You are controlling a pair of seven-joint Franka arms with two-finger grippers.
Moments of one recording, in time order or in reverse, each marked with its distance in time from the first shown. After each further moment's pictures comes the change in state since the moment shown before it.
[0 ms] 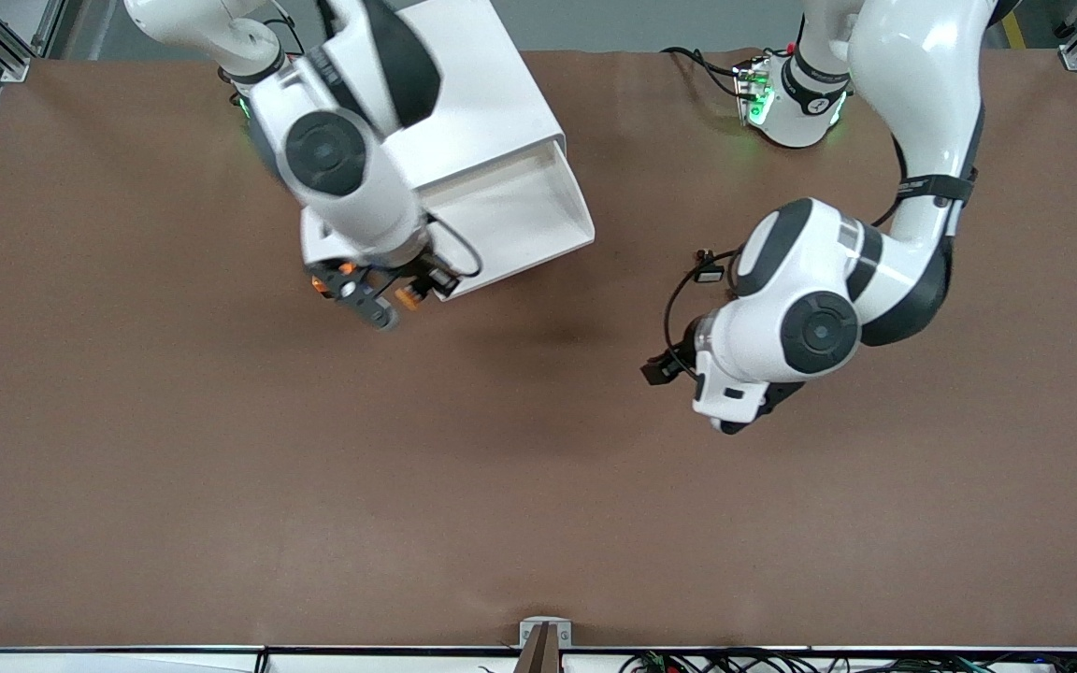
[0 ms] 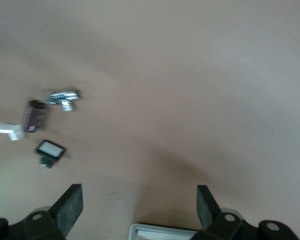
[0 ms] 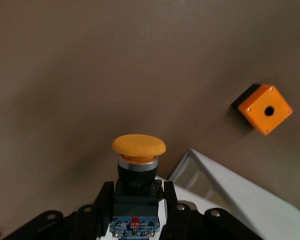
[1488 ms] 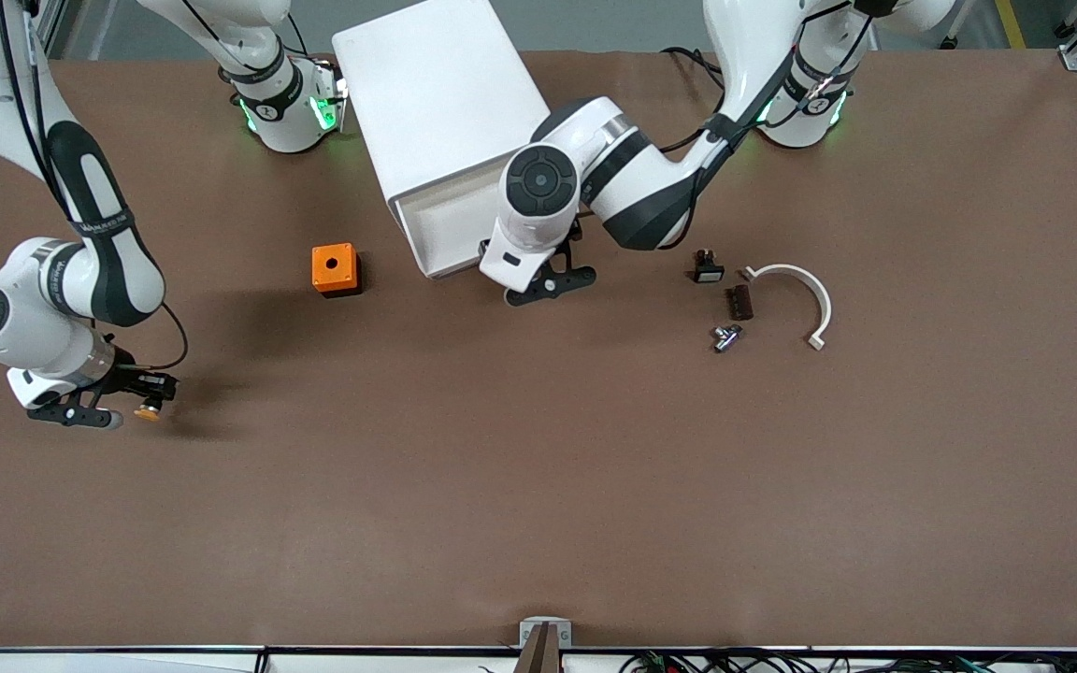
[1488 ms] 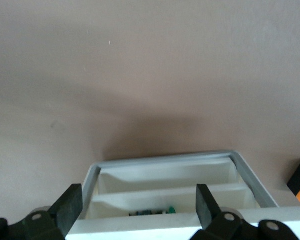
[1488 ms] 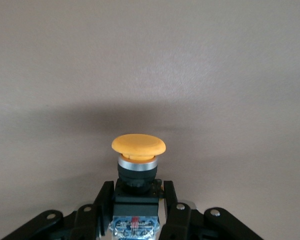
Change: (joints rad) left arm -0.325 0.003 -0.085 -0.083 0.011 0.108 -0.141; right arm -0.741 0.184 -0.005 -0.466 -0.147 0.790 -1.185
